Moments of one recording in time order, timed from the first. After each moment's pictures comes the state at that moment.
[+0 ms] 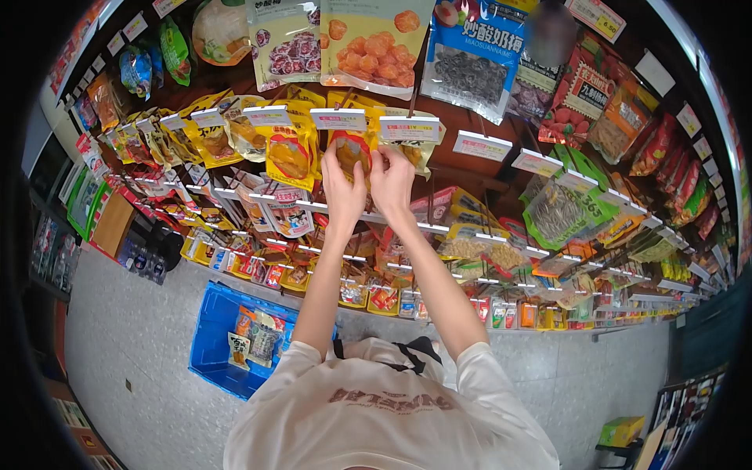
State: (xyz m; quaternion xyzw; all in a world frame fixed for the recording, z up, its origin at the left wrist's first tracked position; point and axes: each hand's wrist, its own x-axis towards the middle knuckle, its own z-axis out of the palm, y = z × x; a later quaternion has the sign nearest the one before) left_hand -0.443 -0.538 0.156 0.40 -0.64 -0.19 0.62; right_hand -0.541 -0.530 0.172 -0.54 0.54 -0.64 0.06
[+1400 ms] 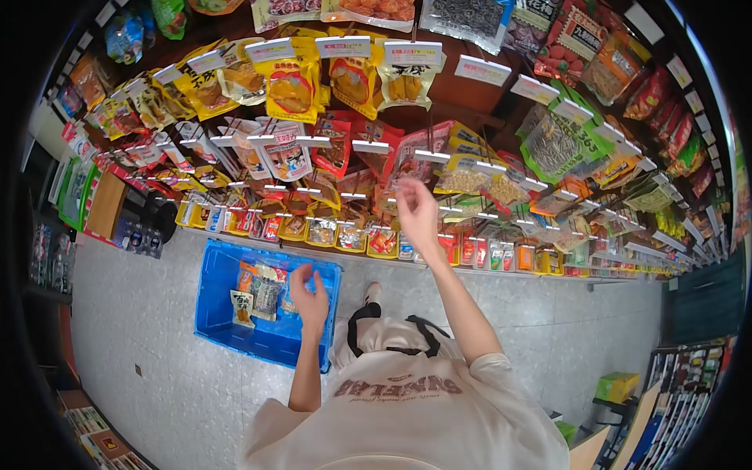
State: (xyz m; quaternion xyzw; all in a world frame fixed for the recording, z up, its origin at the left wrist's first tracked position) left_hand -0.281 -0.271 -0.010 0.60 -0.60 -0.24 0.48; right_hand -0.545 -0.351 0.068 -0.51 0.60 -0.58 0.22
